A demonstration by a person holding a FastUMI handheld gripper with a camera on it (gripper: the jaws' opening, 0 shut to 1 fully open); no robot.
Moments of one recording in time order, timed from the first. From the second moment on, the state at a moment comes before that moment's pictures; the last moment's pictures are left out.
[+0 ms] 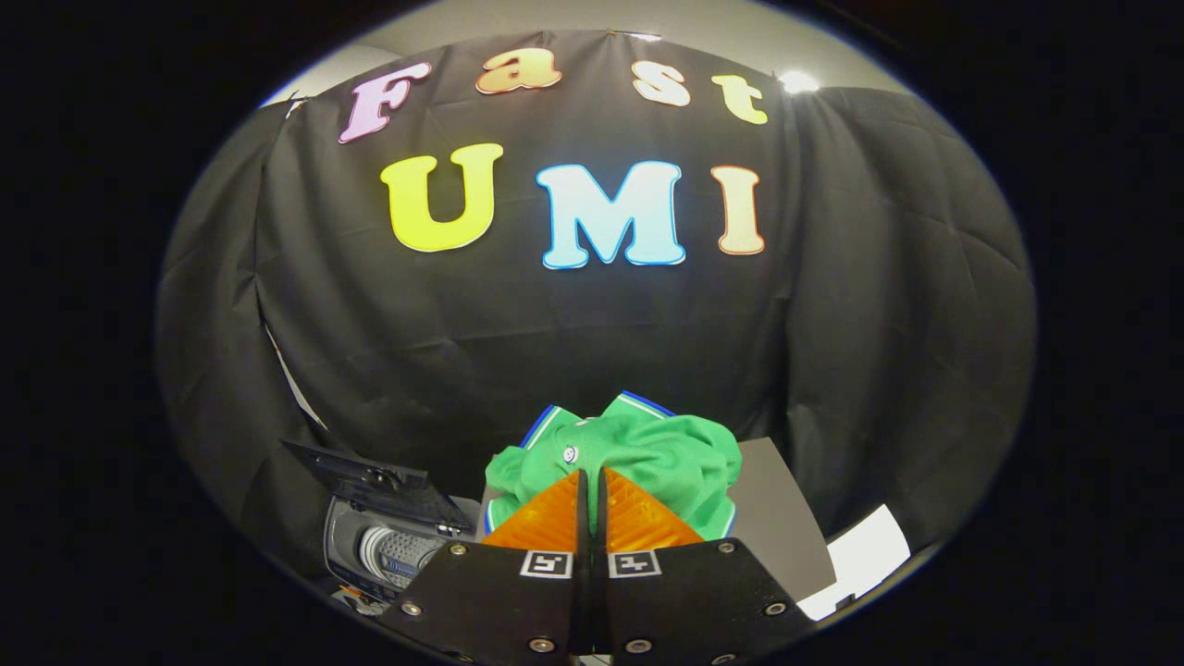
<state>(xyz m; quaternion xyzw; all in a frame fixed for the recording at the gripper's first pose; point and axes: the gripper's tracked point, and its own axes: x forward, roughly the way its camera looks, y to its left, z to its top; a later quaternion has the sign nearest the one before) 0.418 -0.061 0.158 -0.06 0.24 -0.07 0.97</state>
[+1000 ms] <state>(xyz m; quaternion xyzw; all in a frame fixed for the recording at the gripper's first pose) 0.420 0.219 0.085 -0.10 0.26 -0.01 0.96</state>
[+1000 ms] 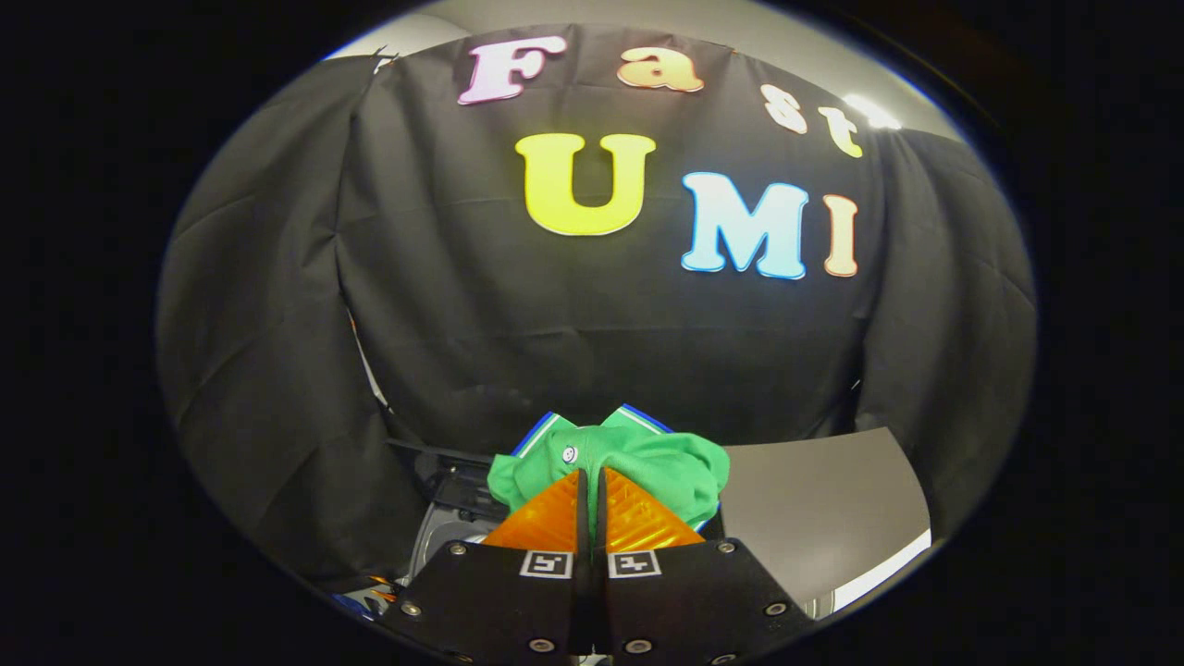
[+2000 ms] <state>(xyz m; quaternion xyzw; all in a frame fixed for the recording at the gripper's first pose) 0.390 0.323 -0.124 -0.15 0.38 0.03 0.91</state>
